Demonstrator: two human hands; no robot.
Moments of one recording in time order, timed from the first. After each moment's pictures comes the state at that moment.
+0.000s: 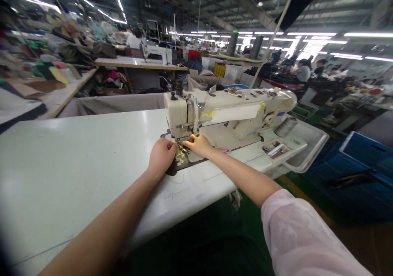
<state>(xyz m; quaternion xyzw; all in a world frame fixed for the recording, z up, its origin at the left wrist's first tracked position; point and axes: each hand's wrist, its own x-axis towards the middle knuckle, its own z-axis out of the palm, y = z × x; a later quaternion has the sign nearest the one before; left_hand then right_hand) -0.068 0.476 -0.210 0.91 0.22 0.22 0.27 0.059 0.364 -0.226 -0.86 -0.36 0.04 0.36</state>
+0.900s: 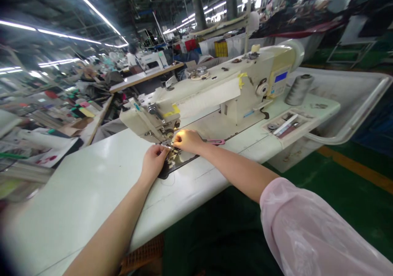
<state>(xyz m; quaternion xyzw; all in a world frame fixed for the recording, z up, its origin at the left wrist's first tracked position) -0.060 0.467 -0.203 0.92 0.23 0.21 0.24 0.071 0.355 -0.219 -0.80 -0.44 0.01 0.41</state>
